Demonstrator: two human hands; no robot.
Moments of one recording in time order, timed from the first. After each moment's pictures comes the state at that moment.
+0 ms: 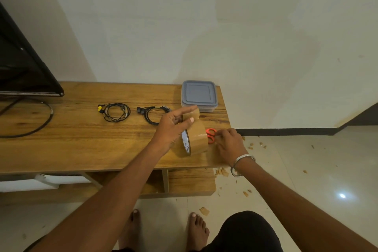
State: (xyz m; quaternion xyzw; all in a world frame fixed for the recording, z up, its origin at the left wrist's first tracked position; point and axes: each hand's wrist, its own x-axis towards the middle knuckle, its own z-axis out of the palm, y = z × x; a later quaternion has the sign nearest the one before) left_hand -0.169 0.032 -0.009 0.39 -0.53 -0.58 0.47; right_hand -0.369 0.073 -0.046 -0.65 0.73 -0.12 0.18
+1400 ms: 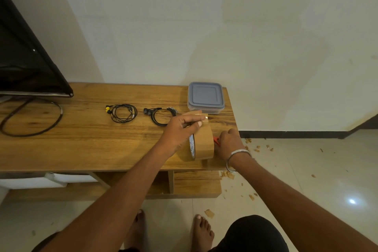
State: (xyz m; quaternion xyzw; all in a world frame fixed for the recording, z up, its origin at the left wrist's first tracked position) left_hand -0.168 0.028 -0.014 0.42 -0.58 -0.55 0.42; right_hand -0.336 0.051 -0.030 -0.61 0.77 0.04 0.17
